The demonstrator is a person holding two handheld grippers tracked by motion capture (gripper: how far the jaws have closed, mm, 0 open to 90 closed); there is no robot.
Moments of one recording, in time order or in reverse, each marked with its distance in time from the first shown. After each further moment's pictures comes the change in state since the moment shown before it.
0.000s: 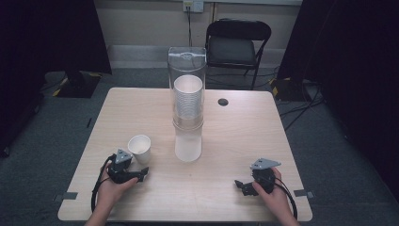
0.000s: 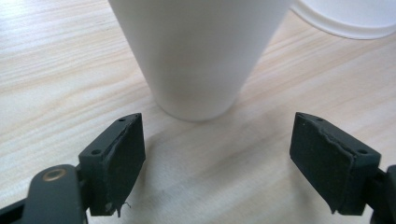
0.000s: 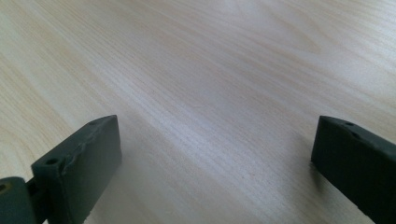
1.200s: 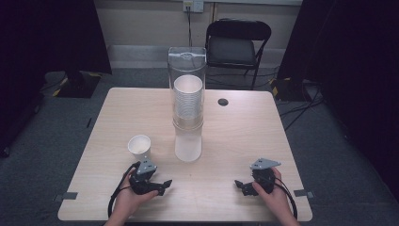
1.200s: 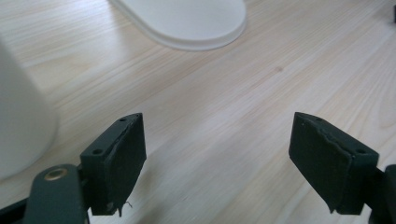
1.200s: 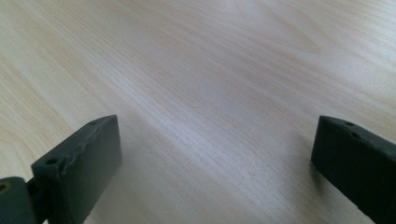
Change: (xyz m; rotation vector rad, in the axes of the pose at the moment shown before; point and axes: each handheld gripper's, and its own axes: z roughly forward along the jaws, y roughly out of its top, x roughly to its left) left arm -0.075 0.011 0.002 -0.010 -0.204 0.130; right arm 0.000 0.000 0.000 -0.001 0.000 -0.002
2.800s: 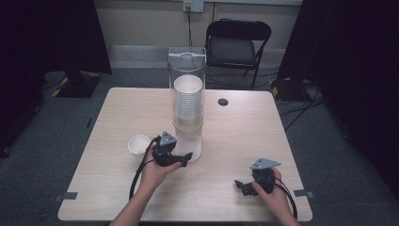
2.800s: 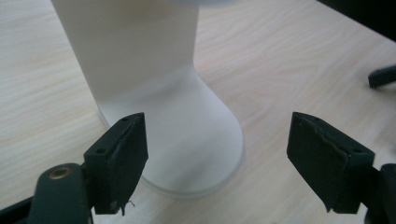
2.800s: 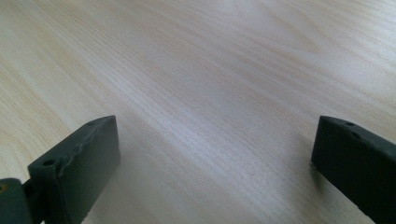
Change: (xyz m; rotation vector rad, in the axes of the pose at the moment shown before) left arm -0.005 0.089 0.041 -0.102 0.031 -0.050; right arm 0.000 0.000 0.000 0.003 -0.006 0.003
